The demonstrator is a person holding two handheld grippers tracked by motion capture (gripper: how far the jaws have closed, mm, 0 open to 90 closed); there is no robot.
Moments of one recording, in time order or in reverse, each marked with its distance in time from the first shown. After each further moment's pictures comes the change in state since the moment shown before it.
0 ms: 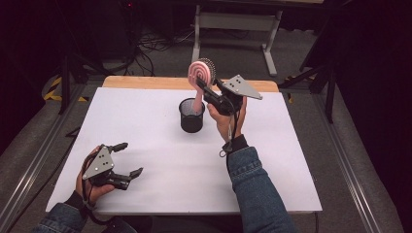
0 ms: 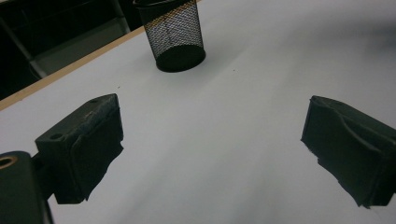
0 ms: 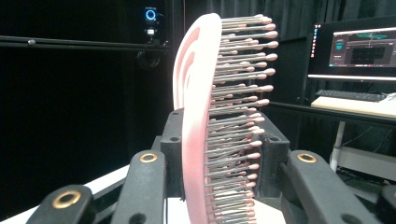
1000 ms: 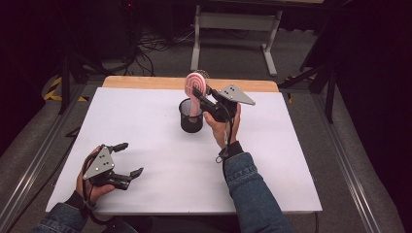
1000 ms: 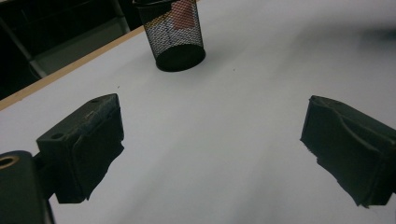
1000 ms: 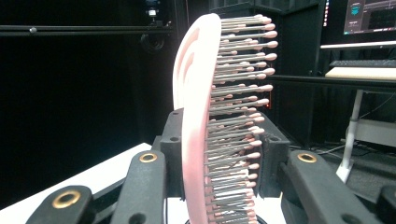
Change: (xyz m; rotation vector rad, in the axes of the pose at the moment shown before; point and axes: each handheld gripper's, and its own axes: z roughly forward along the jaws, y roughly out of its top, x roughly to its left) left arm 0.000 0.000 0.001 0.006 0.000 0.007; right arm 0.002 -0.035 0.007 0.064 0.023 0.082
